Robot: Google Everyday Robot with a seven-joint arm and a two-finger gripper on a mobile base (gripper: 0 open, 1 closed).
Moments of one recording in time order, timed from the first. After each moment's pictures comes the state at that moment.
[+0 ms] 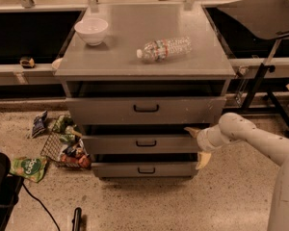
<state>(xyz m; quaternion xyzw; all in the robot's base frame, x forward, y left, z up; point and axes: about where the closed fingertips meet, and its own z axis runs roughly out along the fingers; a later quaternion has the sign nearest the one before) 0.643 -0.215 0.444 -0.77 0.58 0.04 0.27</state>
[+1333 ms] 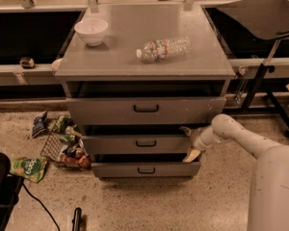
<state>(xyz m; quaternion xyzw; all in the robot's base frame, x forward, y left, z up) 0.685 -0.194 0.398 -0.71 0.63 0.07 0.30</state>
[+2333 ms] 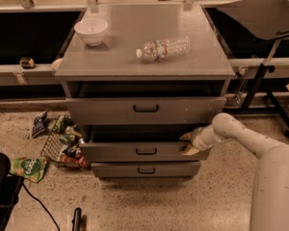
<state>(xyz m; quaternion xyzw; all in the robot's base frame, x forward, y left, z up) 0.682 -0.192 0.410 -0.72 0.63 0.08 0.30</state>
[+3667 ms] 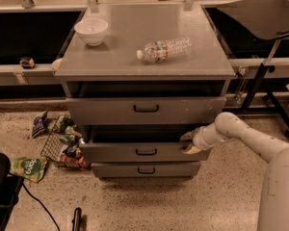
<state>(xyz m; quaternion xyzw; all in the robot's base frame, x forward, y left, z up) 0.670 -0.192 0.428 -0.72 0.62 0.08 0.30</state>
